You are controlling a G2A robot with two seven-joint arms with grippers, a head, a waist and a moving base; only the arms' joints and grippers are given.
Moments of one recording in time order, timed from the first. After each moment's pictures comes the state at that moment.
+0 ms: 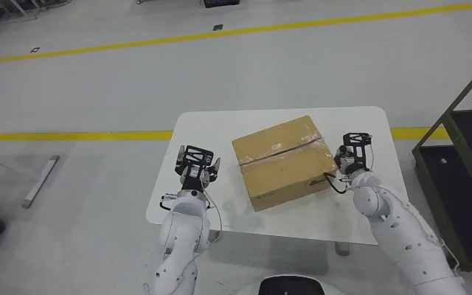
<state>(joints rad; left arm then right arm) 1.28 -1.42 -1.34 -1.82 1.93 -0.03 -0.45 -1.13 -1.30 1.34 -1.29 -0.99 0.09 0.29</state>
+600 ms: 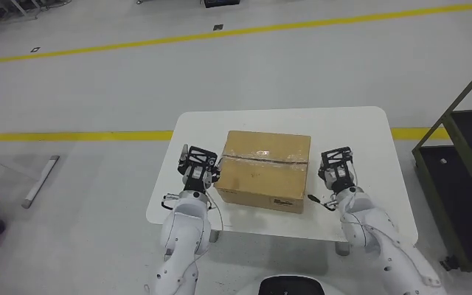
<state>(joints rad) 1.30 -1.42 -1.33 -1.83 1.97 -0.06 -0.34 -1.37 -1.28 1.30 -1.74 -1.35 0.21 0.25</state>
